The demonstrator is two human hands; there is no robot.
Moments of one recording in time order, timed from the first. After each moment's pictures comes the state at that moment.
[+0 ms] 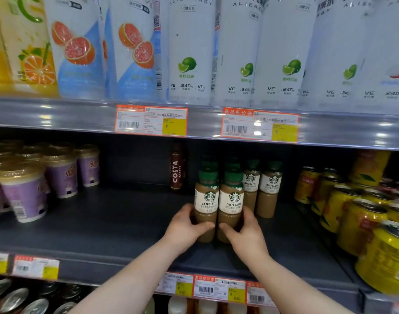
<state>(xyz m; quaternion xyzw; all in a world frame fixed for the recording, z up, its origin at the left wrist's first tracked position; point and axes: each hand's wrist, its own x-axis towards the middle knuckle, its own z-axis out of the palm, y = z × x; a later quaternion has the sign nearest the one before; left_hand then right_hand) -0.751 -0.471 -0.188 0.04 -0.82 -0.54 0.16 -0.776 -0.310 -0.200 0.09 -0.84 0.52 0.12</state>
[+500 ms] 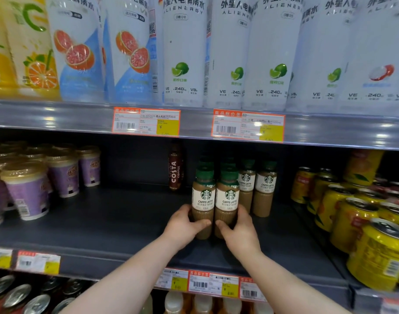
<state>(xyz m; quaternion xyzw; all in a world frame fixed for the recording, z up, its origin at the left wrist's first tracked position) -0.751 -0.463 -0.184 0.06 -0.84 -0.51 0.15 -0.772 -0.312 -0.191 0.08 -0.86 0.49 0.10</state>
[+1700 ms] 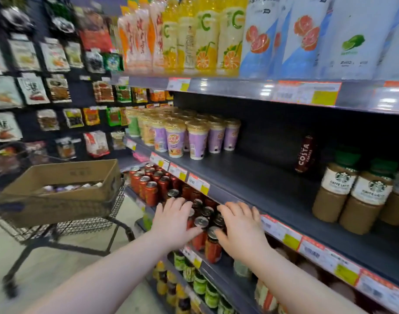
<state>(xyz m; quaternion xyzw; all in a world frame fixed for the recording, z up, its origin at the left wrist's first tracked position) -0.490 -0.580 -0.234 0.34 -0.93 0.02 0.13 -0.618 -0.440 -0.216 0.56 -0.81 0.12 0.11</state>
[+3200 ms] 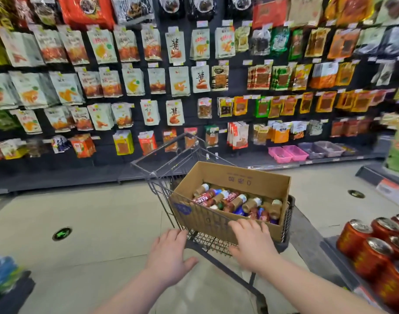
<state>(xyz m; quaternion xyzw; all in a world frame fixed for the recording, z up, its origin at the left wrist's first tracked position) -0.047 -1.057 -0.312 0.65 -0.76 -0.04 0.04 -0.263 -1.070 -0.288 0.77 -0.63 0.05 -0.06</state>
